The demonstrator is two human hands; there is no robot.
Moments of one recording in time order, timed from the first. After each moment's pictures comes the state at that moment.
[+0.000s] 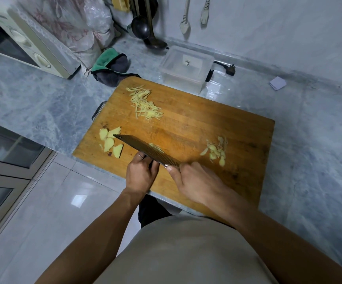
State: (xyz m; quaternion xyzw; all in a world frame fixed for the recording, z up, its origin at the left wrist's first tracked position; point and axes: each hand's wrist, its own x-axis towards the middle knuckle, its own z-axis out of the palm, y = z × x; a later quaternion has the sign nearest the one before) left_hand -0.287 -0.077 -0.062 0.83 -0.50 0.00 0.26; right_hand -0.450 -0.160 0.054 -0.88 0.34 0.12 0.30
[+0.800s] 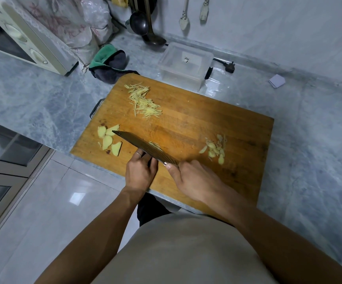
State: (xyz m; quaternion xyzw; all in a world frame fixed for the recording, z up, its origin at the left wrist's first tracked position) left_hand -0.289 -0.075 -0.061 0.83 -0.48 -0.02 0.27; right_hand -0.447 -0.159 0.052 -0.87 0.35 0.13 0.33
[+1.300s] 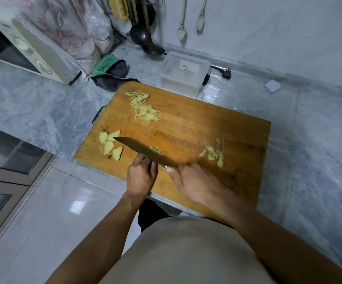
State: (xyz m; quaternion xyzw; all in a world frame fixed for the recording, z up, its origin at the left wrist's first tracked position) left_hand -0.290 -0.075 -0.060 0.83 -0.47 -0.04 0.30; right_hand -0.451 -0.158 0.053 -0.88 0.34 0.11 0.30
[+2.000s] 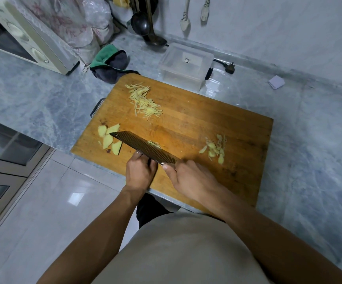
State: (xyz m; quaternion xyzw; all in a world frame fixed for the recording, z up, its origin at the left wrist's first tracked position) left_hand -0.289 -0.076 -0.062 0.85 -0.45 -0.06 0.26; right_hand -0.445 -0.153 0.046 -0.89 0.34 0.10 0.28
